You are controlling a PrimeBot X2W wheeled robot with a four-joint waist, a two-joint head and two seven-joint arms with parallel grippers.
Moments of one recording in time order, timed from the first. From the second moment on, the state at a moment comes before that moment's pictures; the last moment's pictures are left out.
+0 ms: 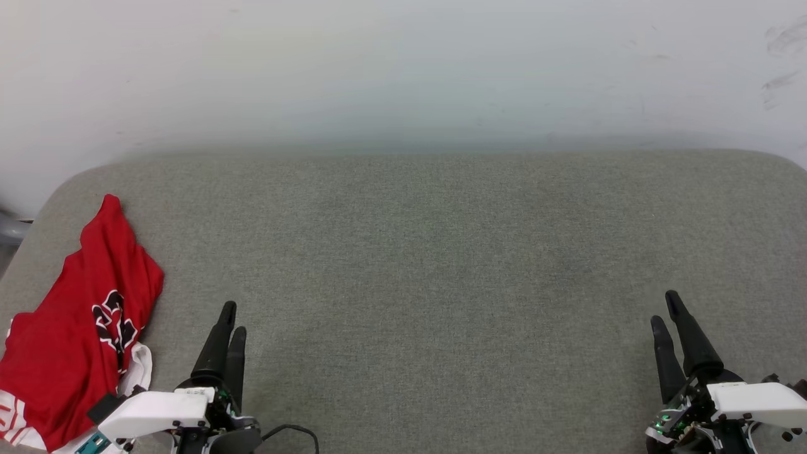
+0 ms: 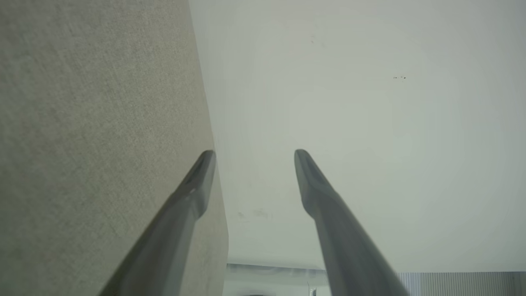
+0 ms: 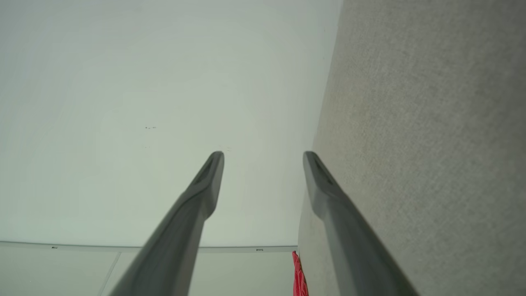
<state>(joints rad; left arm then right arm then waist) -0.07 0.05 0.07 0.25 -1.60 -0.13 0.08 -0.06 -0.05 -0.09 0.25 1.61 0.13 0.08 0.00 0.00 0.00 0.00</state>
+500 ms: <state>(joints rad) -0.07 0.05 0.00 0.15 -1.51 -0.13 0.01 -0.06 -0.05 -0.06 0.17 1.49 0.13 0.01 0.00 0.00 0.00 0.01</state>
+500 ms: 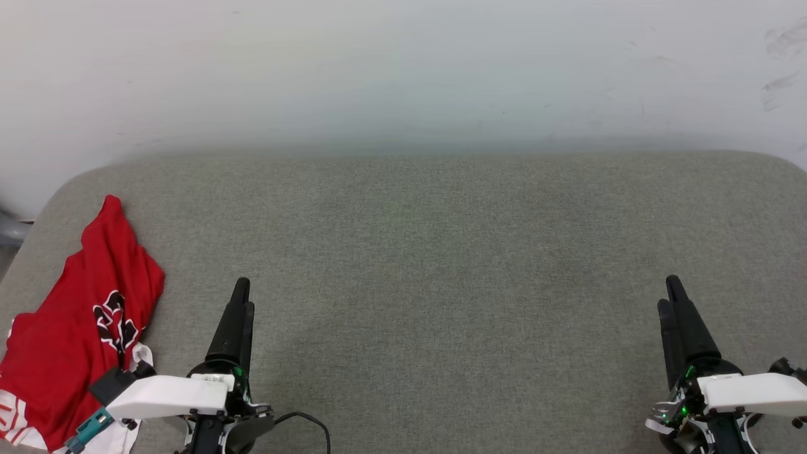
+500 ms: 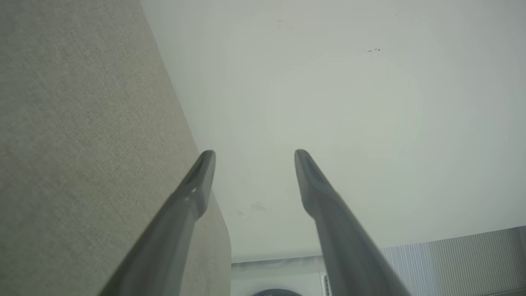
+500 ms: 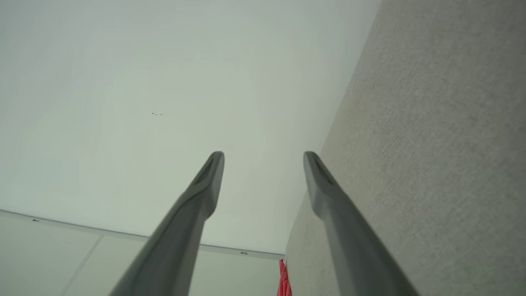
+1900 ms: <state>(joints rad) -0.05 0.09 -0.08 0.05 -0.56 -0.10 -0.13 -0.01 -0.05 -0.03 0.01 0.47 0.13 -0.03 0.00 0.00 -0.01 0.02</state>
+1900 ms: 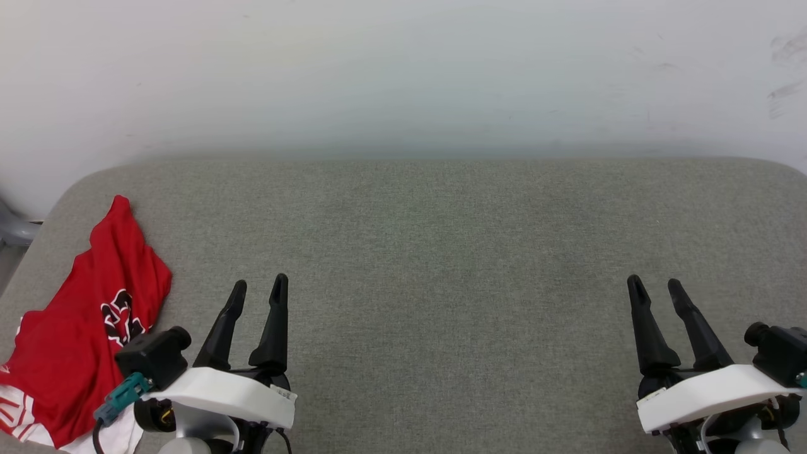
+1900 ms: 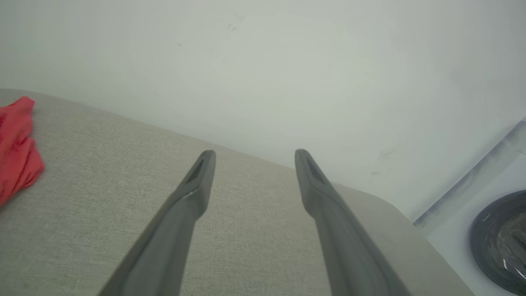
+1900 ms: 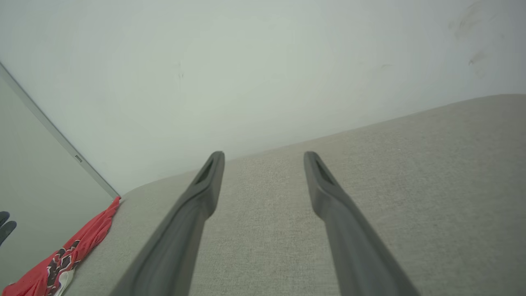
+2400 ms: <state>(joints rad) -0.05 0.12 -0.11 0.08 -0.40 -0.07 -0.17 0.02 -0.05 -0.07 -0.02 0.29 0.13 -0.02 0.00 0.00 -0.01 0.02</state>
